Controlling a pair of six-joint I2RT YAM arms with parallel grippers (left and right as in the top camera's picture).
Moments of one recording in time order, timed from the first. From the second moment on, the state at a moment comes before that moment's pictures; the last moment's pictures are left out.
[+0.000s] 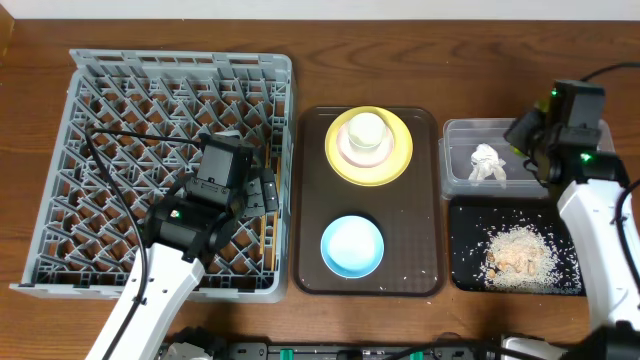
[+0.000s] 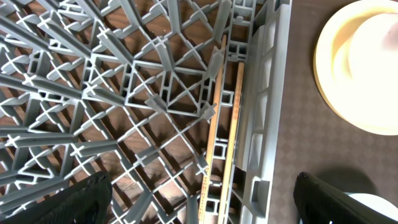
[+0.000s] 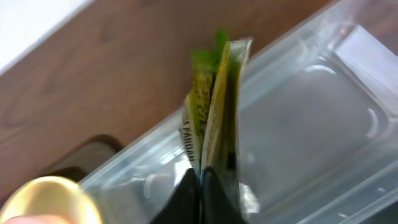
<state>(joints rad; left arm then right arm) -0.34 1.14 0.99 -0.87 -0.17 -0.43 -0.10 1.44 1.10 -0.54 0.11 0.55</state>
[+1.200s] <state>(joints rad) -0.34 1.14 0.99 -0.87 -0.17 -0.43 -0.05 1.24 1.09 -0.75 -0.13 0.31</state>
